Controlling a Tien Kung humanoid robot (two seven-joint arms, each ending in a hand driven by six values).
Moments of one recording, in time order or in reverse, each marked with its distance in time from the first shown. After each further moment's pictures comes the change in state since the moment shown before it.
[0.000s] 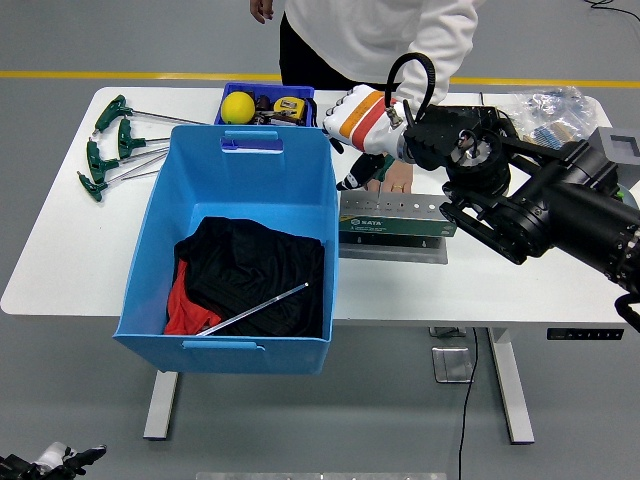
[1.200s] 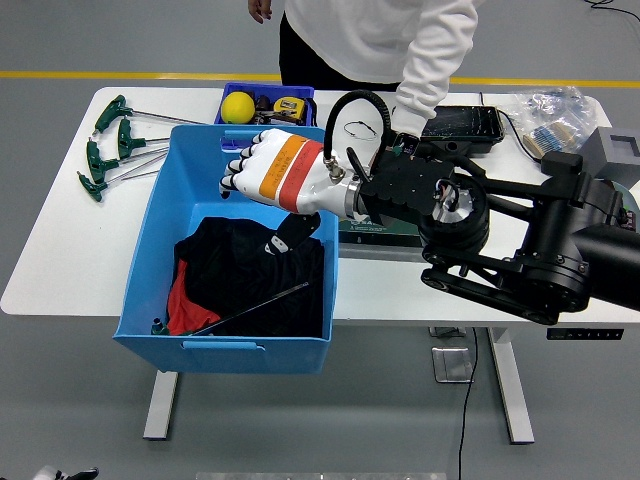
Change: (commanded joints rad) left arm 0.055 0.003 -0.038 0.000 0.031 0.002 0.000; right arm -0.058 -0.166 0.160 0.770 -0.139 0.157 -0.147
